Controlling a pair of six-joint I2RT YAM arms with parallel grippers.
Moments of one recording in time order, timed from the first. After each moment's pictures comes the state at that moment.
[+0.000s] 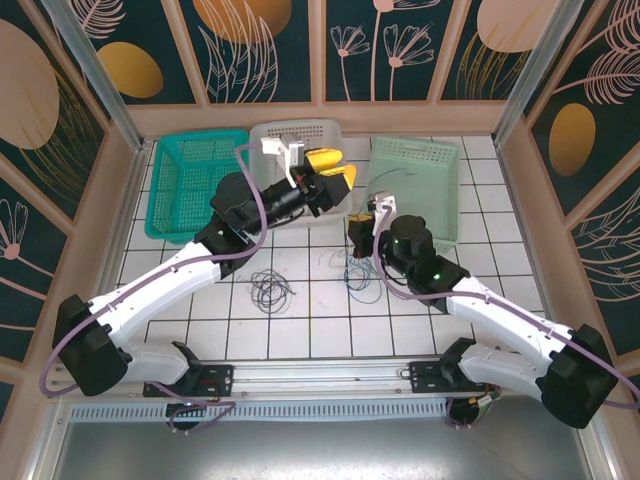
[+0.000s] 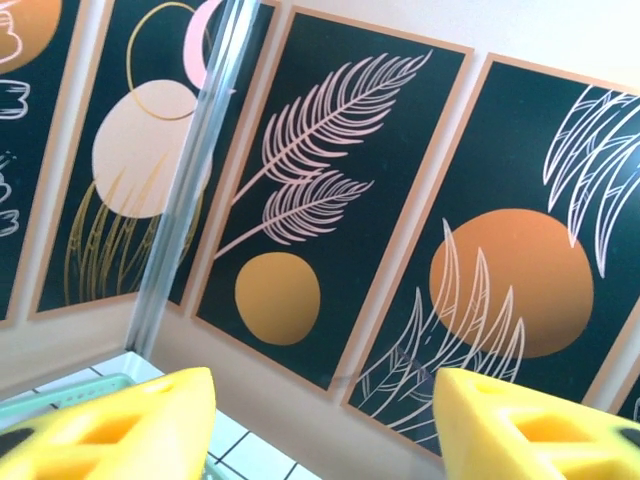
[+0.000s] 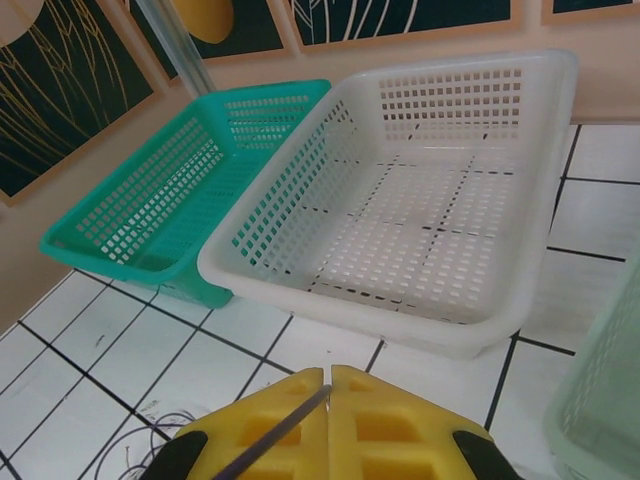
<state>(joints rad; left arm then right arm) -0.79 1.32 1.11 0.49 0.29 -0.48 0.75 1.04 0.67 0.10 0.04 0.33</state>
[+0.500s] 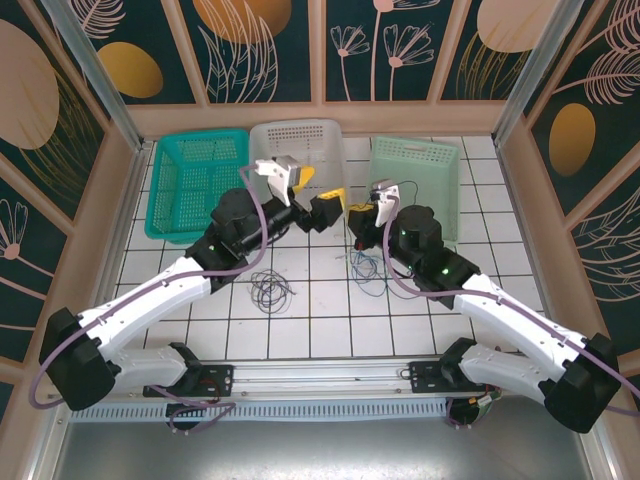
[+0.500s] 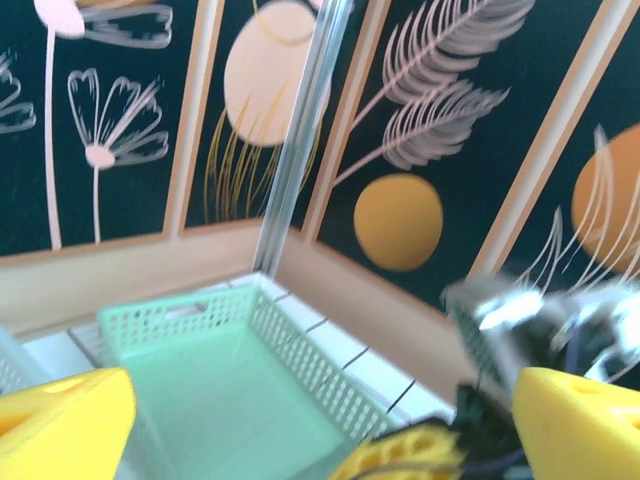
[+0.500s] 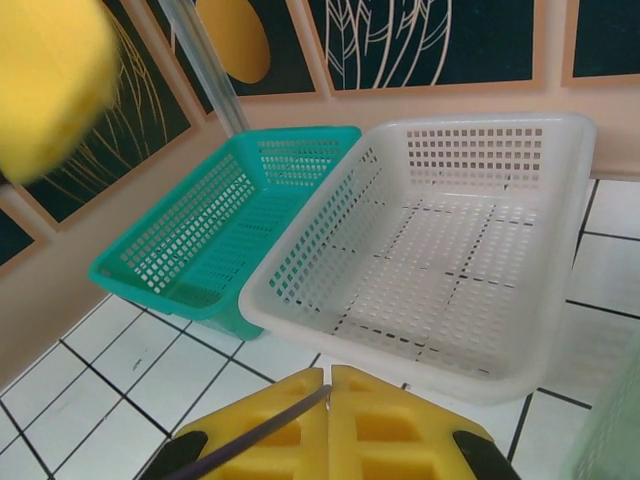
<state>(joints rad) -0.79 1.24 0.95 0.33 0.13 -0.31 0.75 1.01 0.78 0.02 0.01 0.31</state>
